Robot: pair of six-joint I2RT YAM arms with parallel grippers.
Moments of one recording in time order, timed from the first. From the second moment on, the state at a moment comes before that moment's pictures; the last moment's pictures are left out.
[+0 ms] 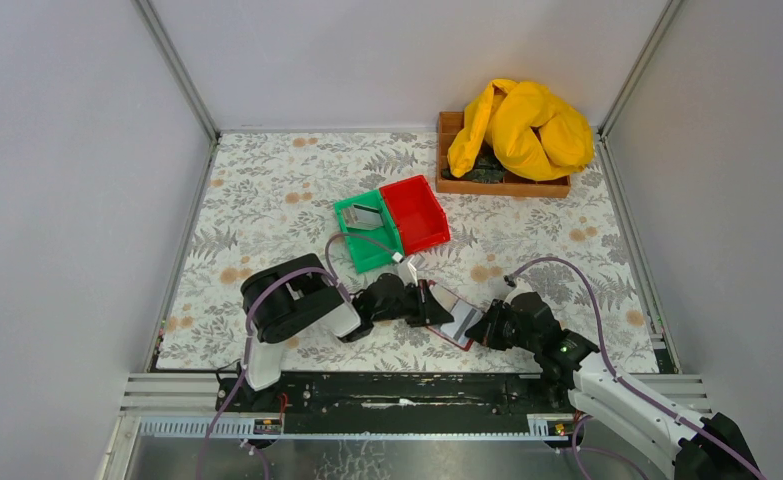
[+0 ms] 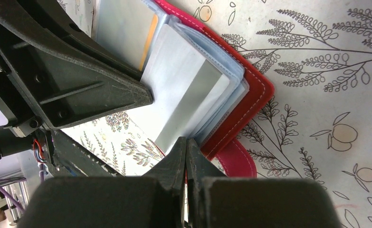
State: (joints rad) left arm -0.98 1.95 0.56 1.02 0.28 -1.12; right arm 0.64 0.60 0.07 -0.18 -0.16 0.85
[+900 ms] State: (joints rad) left arm -0.99 2.00 0.46 1.14 0.62 -1.23; right arm 0.63 0.66 0.07 -0.09 -0.12 0.84
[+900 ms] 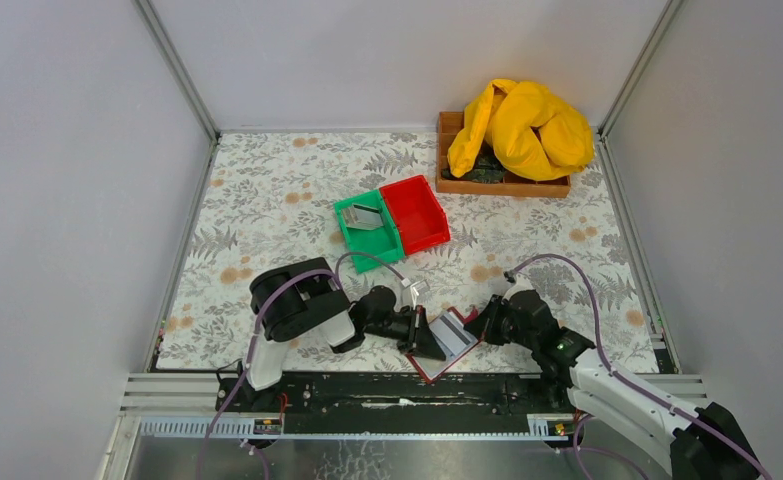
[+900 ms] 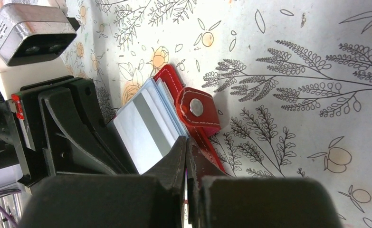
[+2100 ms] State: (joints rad) left arm -0.87 2.03 0.49 1.14 0.65 -1.27; right arm 0.63 0.63 0.07 -0.10 -0.11 0.83
